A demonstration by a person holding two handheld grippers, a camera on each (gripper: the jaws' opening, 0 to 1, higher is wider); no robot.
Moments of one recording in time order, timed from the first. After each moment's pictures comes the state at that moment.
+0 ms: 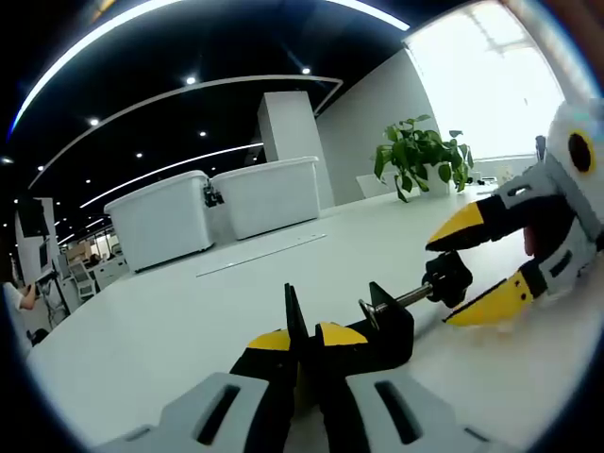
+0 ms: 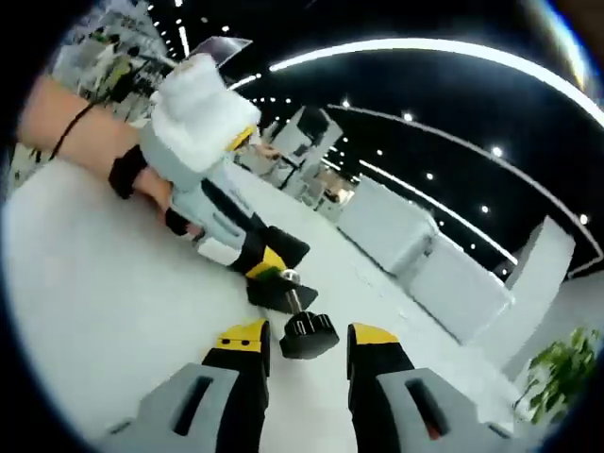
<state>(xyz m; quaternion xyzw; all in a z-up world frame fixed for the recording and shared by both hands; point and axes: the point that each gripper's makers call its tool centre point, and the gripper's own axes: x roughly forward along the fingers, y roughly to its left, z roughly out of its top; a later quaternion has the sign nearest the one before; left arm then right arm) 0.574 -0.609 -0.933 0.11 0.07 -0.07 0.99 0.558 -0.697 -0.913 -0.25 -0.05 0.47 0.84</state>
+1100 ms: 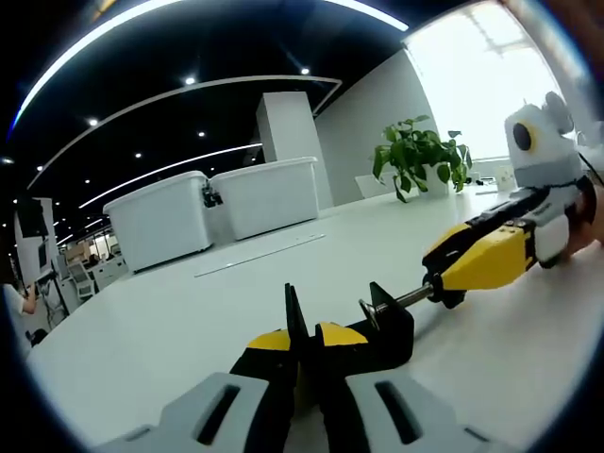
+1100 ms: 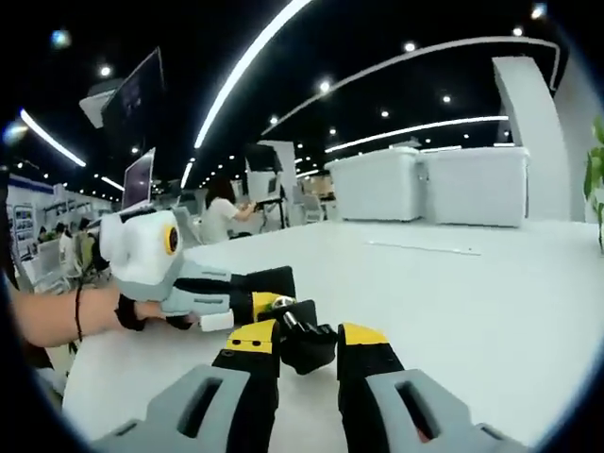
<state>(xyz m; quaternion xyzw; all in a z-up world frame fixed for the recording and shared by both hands) 0.574 -0.610 -0.932 0.11 0.07 -0.07 0.99 0.571 -0.695 -0.910 -0.03 0.06 0.51 0.86</state>
